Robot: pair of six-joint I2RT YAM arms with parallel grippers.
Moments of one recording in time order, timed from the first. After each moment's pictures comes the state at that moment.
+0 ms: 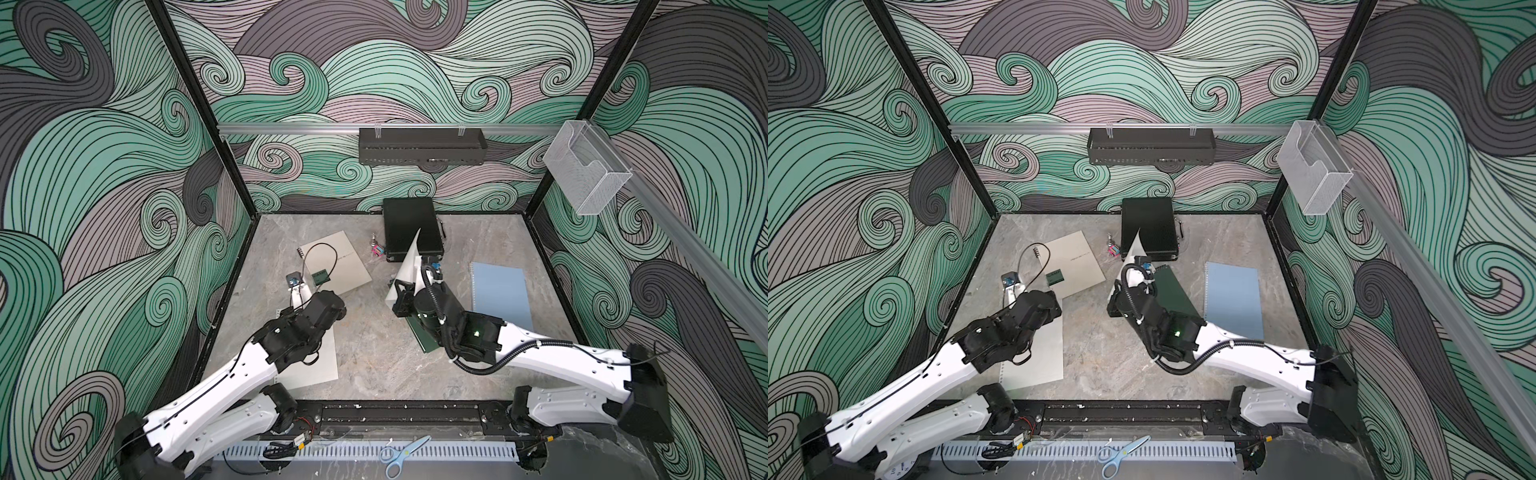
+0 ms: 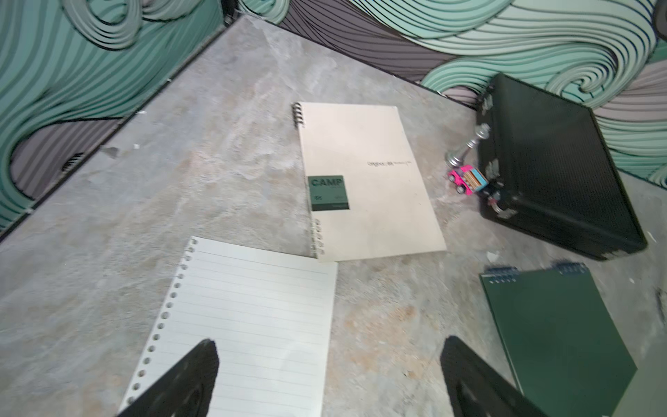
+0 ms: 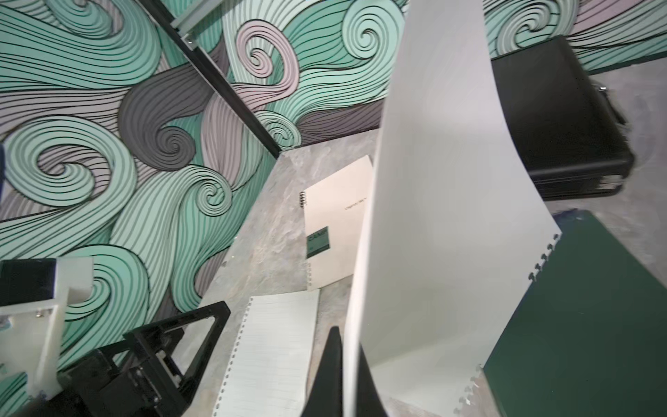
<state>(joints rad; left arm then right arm) -0.73 0.81 0.73 -0.79 -0.74 -0.90 1.16 1.32 1.01 -0.08 0.57 0.73</state>
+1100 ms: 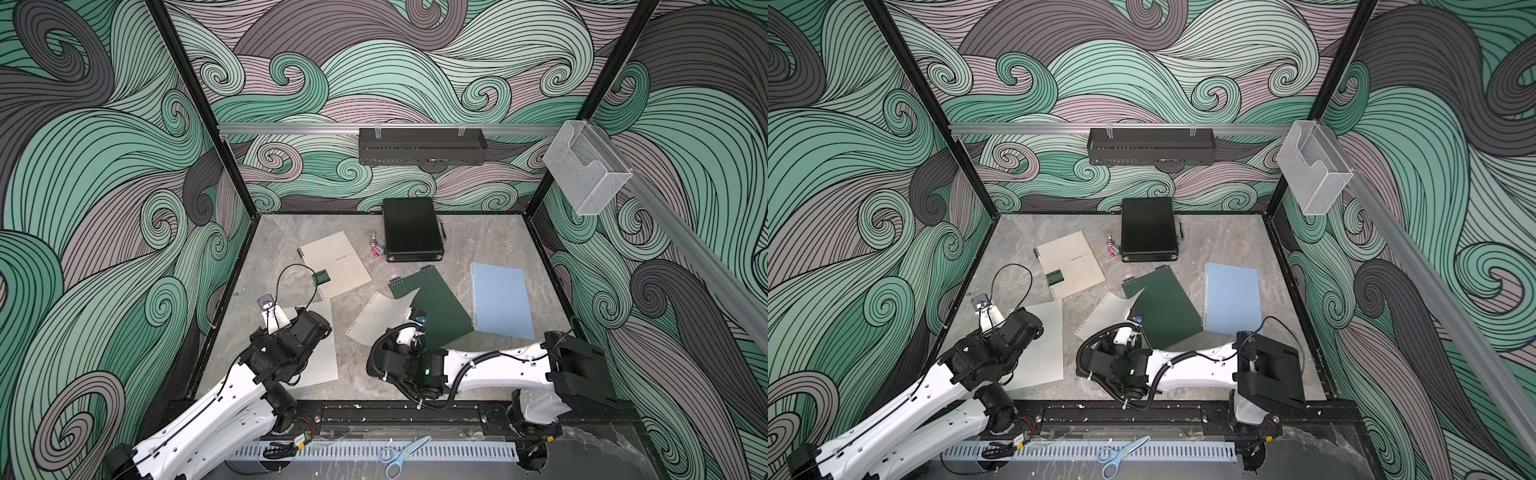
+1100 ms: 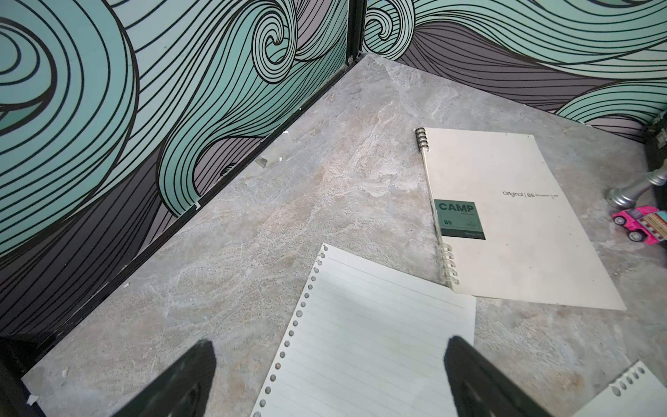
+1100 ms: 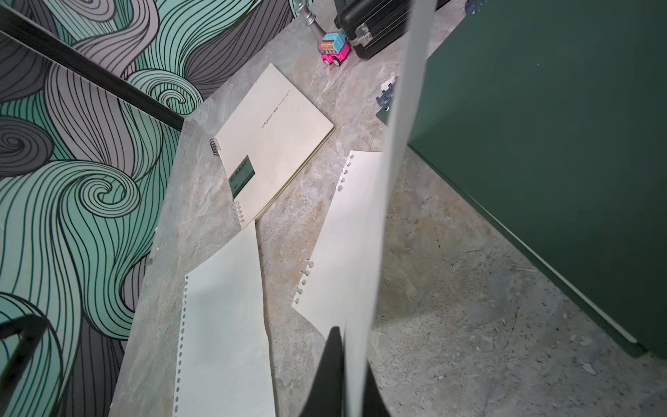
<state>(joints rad) -0.68 0.68 0.58 -0.98 -0.96 -1.03 1.43 1.61 0.93 -0.29 0.84 1.55</state>
